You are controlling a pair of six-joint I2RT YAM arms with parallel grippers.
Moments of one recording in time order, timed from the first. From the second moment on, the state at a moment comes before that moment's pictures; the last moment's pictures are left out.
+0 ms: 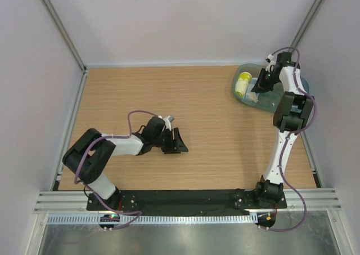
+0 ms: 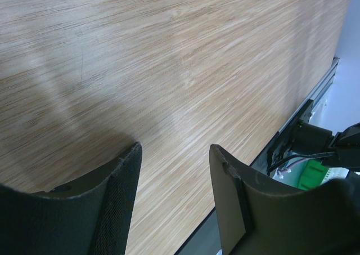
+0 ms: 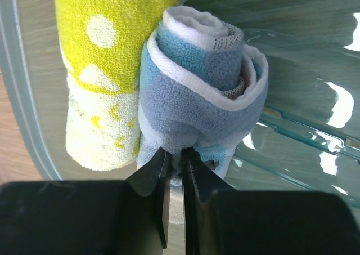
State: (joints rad) left arm -0.66 1.63 0.62 0.24 0.43 -0.81; right arm -0.24 2.39 2.14 -0.90 -0.43 0.08
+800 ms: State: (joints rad) left arm -0.66 1.63 0.63 0.23 0.43 -0.81; right arm -0.13 2.35 2.16 -0.96 -0.10 0.08
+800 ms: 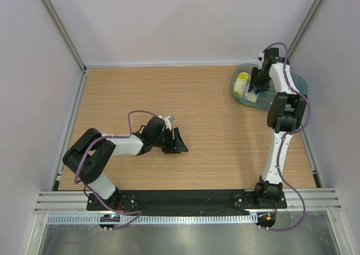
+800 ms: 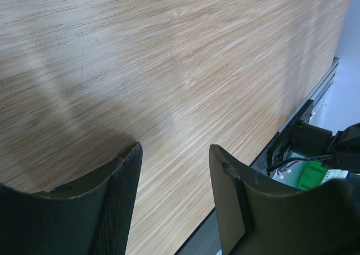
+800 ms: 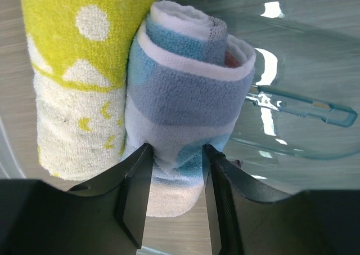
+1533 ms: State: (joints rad) left arm -0.66 1.63 0.63 0.23 0.43 -0.81; right arm -0.12 2.20 2.16 -1.03 -0.11 0.12
